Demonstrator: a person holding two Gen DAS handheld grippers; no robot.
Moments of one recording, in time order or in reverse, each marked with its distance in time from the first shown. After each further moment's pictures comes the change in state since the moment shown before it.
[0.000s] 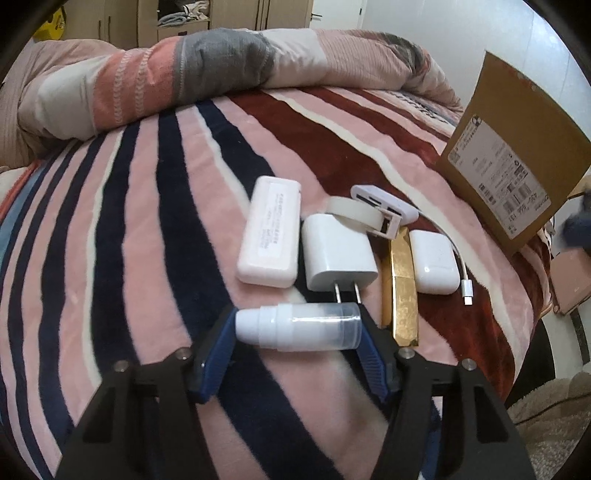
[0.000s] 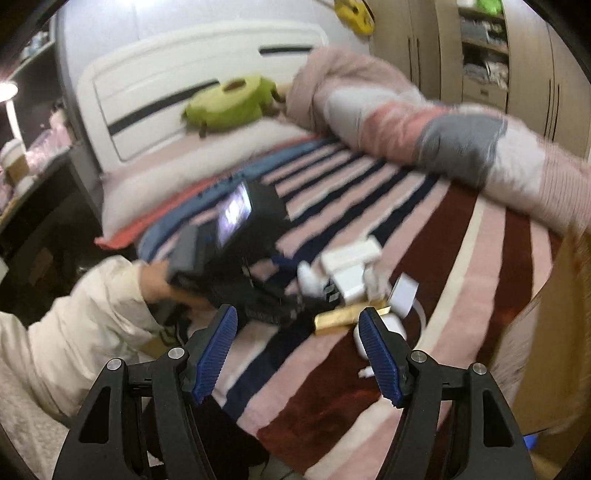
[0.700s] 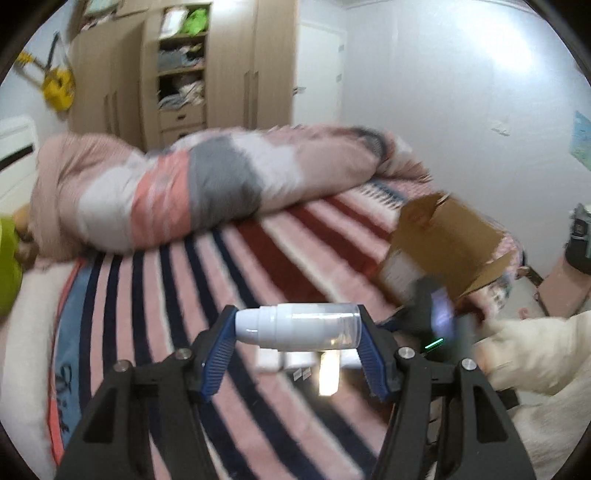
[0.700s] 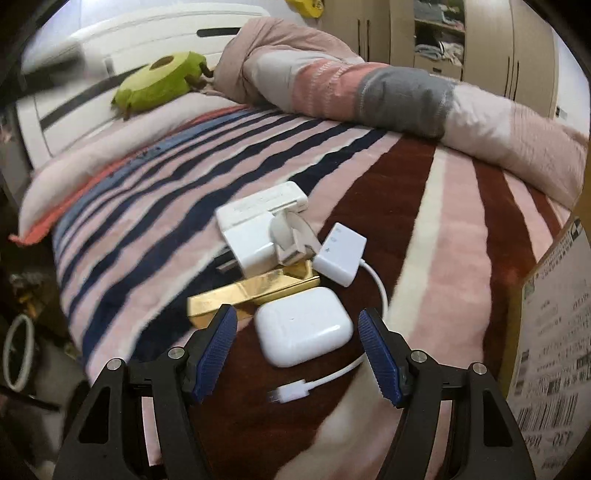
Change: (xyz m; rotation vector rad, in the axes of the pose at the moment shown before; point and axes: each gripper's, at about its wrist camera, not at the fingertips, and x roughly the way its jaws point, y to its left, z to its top) left arm -0.202 -0.043 0.067 0.102 -0.297 -0.021; right arm 0.084 -0.068 -0.030 0.032 -0.014 -0.226
